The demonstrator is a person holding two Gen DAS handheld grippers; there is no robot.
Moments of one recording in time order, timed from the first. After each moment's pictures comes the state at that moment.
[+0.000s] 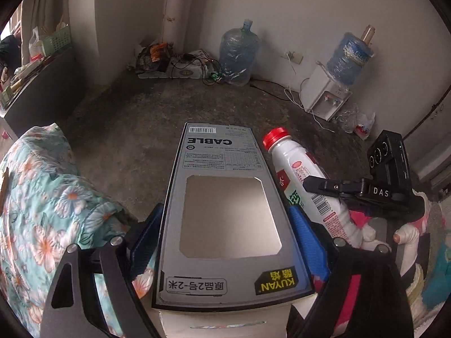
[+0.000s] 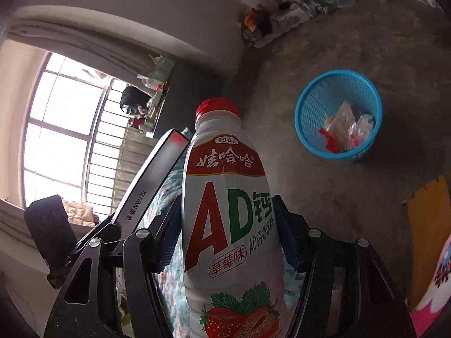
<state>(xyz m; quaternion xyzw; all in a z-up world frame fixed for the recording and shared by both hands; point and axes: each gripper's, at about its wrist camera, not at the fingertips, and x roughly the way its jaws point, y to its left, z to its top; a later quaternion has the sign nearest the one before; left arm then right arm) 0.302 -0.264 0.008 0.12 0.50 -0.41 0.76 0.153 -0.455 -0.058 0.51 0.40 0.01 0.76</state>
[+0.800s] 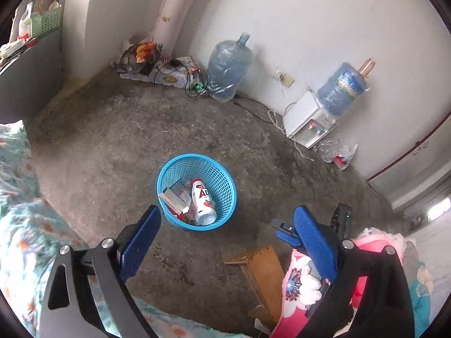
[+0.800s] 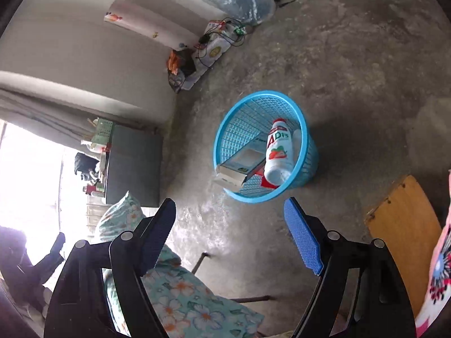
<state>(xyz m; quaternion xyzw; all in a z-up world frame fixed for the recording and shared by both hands) 0.350 -0.288 0.021 0.00 0.48 -0.44 0.76 0.117 -0.521 -0.130 0.53 0.36 -0.15 0.75</state>
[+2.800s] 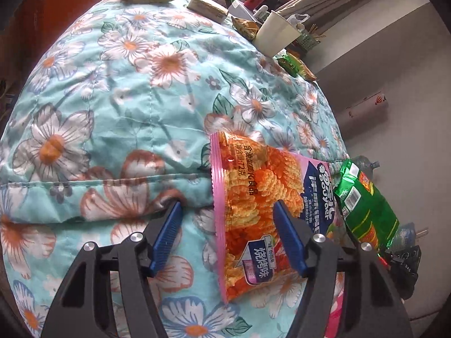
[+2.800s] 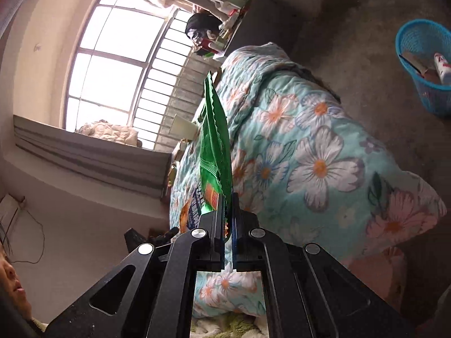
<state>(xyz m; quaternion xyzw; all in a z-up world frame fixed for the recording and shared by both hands) 0.139 0.238 -0.078 -0.32 0.49 -0.07 0.81 0.117 -0.271 -0.010 0.46 0.43 0.23 0.74</state>
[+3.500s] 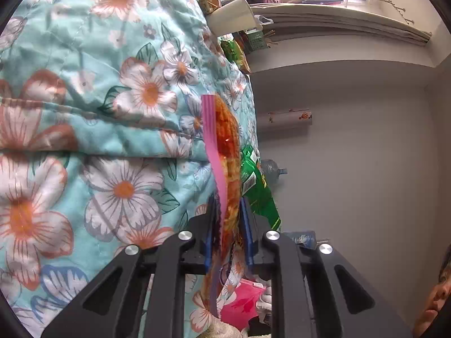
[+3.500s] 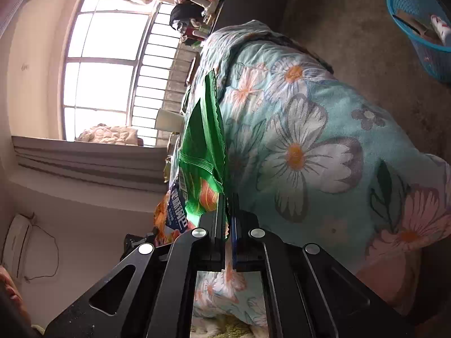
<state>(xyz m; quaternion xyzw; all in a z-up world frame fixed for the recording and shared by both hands) 0.124 0.218 -0.081 -0.50 0.43 -0.23 0.72 0.118 -0.264 -0.057 0.51 0.46 0.24 0.69</state>
